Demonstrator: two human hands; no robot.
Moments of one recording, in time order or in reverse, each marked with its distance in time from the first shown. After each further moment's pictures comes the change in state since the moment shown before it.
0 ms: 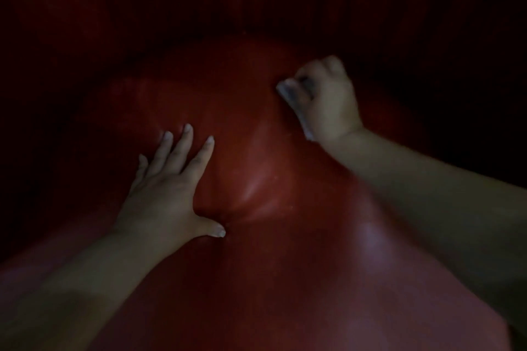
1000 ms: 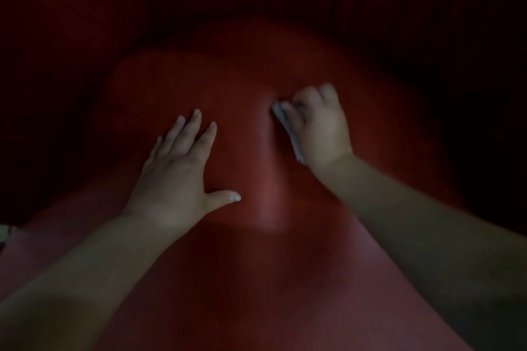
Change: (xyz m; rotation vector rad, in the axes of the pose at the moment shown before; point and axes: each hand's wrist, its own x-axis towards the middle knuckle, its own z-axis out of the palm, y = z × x) left_hand -0.038 -0.012 0.007 -0.097 0.170 0.029; right_hand -0.077 -0.040 0.011 -0.044 0.008 -0.028
